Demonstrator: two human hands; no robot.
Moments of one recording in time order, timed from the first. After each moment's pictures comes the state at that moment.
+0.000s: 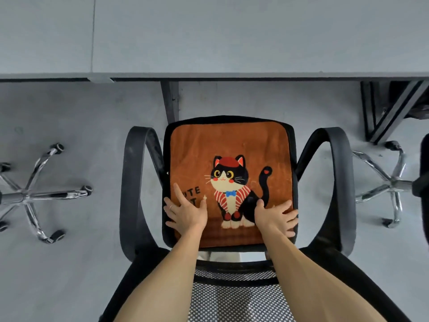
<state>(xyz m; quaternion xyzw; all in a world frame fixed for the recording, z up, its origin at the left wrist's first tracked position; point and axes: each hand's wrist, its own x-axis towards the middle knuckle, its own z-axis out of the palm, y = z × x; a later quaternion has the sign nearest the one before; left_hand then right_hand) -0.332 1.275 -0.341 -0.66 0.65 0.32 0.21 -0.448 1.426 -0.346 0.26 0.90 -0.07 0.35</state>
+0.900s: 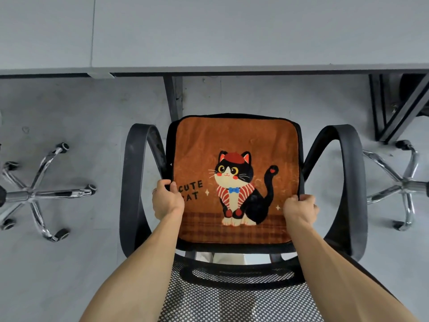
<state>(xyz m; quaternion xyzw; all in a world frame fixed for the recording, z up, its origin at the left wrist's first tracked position) -0.326 1.207 -0.350 -0.72 0.62 0.31 0.07 -0.498 1.466 -0.361 0.29 0.89 -0.22 0.26</state>
